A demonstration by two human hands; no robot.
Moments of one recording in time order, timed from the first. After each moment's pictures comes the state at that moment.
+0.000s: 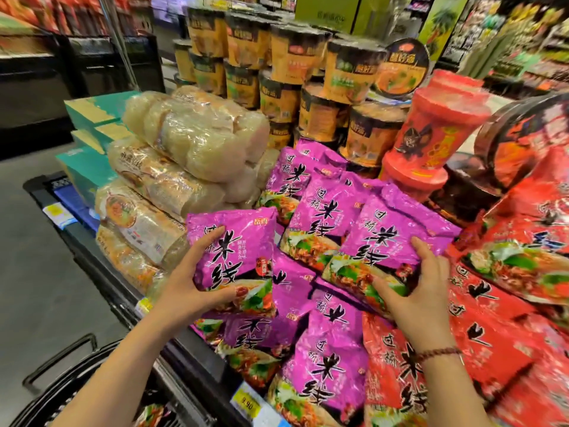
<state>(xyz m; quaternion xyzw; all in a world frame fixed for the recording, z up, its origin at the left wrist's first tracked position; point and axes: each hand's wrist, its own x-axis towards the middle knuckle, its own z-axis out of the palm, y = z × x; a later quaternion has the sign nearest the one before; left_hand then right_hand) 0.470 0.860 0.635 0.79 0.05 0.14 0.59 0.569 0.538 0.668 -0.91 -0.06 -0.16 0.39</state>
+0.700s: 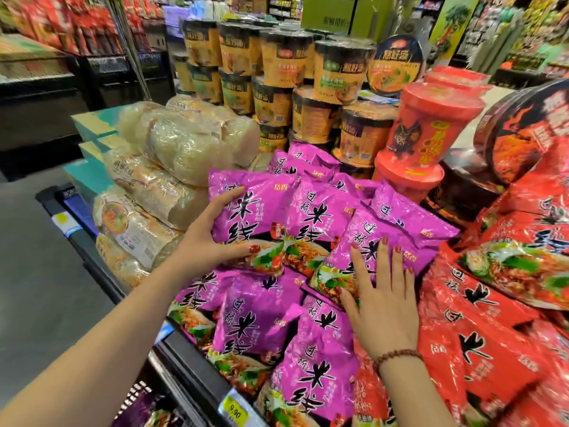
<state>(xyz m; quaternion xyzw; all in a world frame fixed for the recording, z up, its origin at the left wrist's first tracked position) 0.536 0.845 0.680 0.82 0.01 0.16 0.55 0.580 0.547 0.621 -0.97 -0.15 -0.20 0.00</state>
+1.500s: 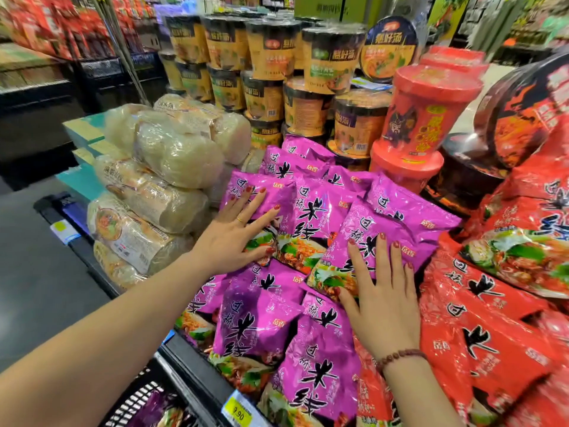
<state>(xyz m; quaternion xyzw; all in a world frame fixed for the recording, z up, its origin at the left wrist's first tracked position) 0.604 0.852 0.630 0.98 -0.13 0.17 -0.02 0.578 0.548 0.623 -0.97 -0.16 -0.18 0.04</state>
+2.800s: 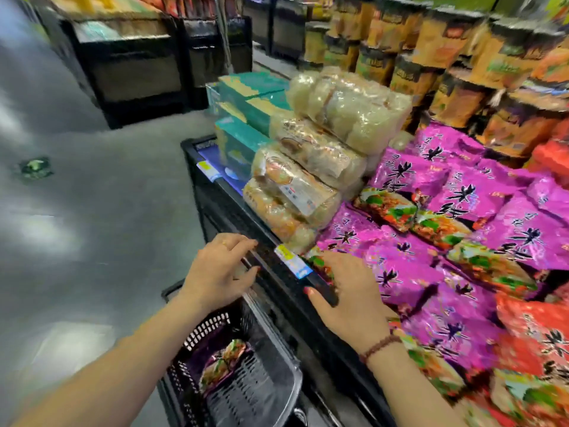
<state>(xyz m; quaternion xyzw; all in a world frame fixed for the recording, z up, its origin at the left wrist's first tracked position) 0.311 1.006 0.594 0.96 0.04 0.22 0.18 0.411 0.768 0.617 -0.86 -0.42 -0.09 0.27</state>
